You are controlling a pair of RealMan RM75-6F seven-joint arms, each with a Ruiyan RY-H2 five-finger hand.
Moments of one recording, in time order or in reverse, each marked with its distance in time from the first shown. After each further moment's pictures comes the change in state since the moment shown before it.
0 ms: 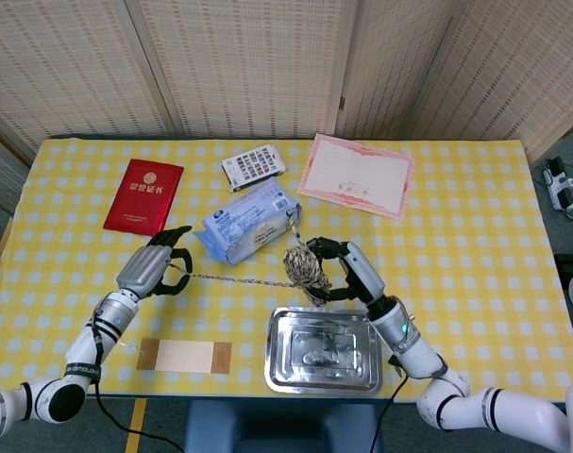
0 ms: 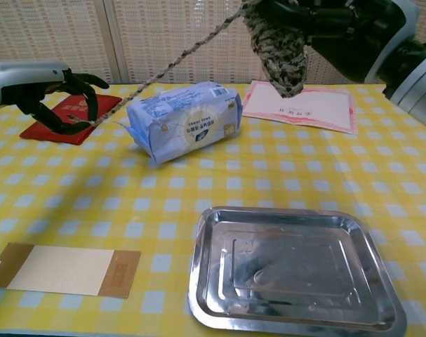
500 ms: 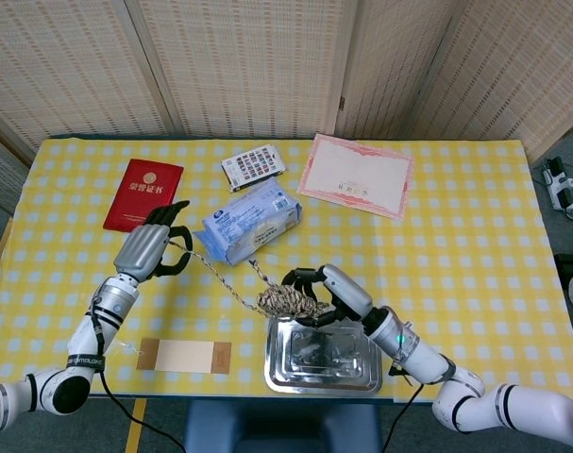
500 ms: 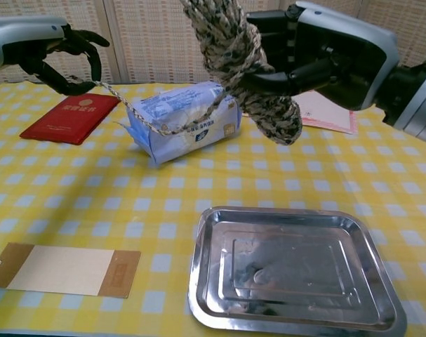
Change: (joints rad) left arm -0.021 0.014 -0.063 -0.036 0.004 0.094 0.045; right arm 0.061 0.092 -0.102 -0.051 -0.057 -0.104 -0.128
